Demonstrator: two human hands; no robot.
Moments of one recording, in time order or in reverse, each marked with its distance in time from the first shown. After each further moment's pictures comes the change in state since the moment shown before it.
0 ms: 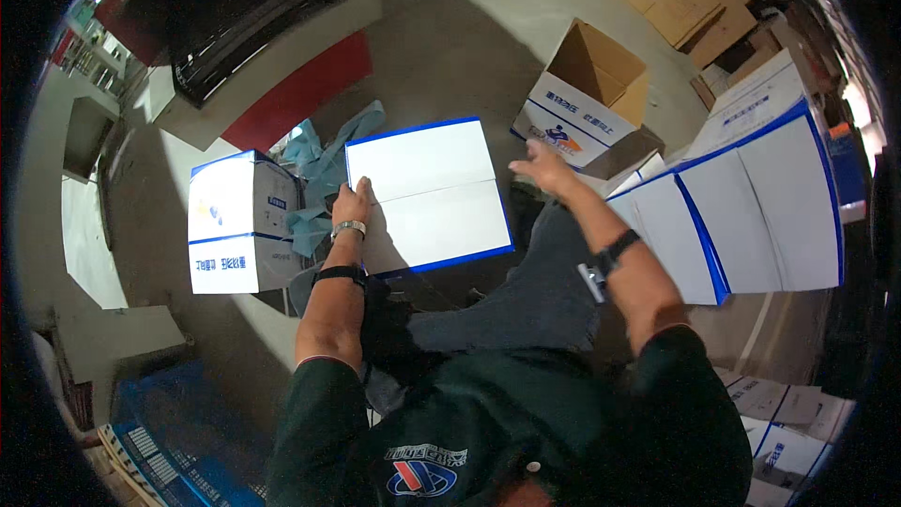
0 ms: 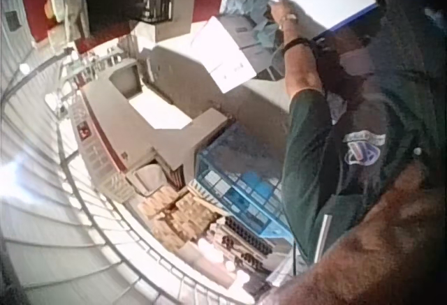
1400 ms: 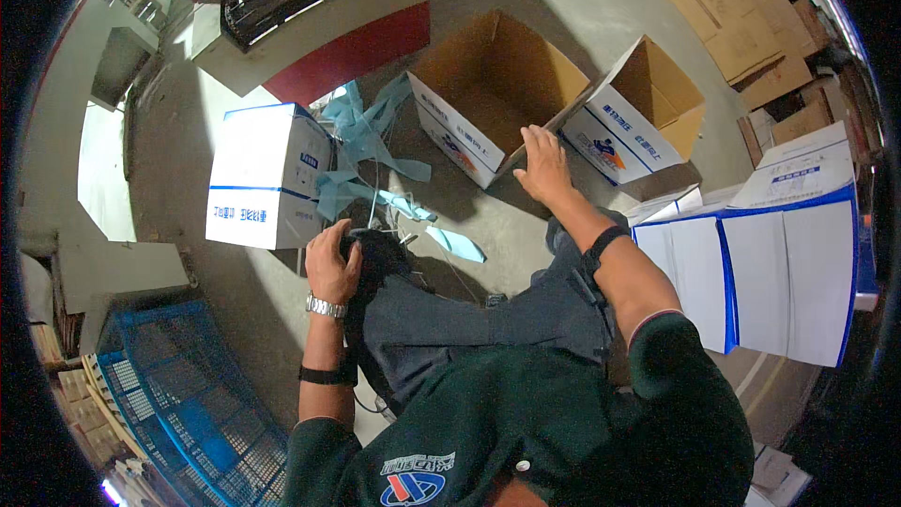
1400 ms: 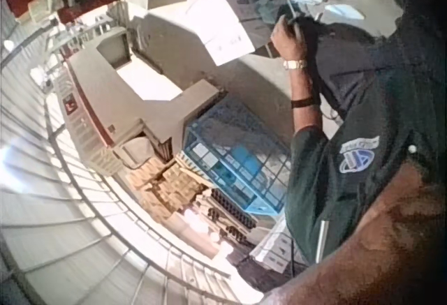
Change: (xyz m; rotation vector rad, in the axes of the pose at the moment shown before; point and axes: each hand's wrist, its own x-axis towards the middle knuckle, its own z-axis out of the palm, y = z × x) left_hand -0.160 -0.069 -0.130 0.132 0.270 0.387; right_hand 0.016 -0.082 0.086 -0.432 0.092 -0.444
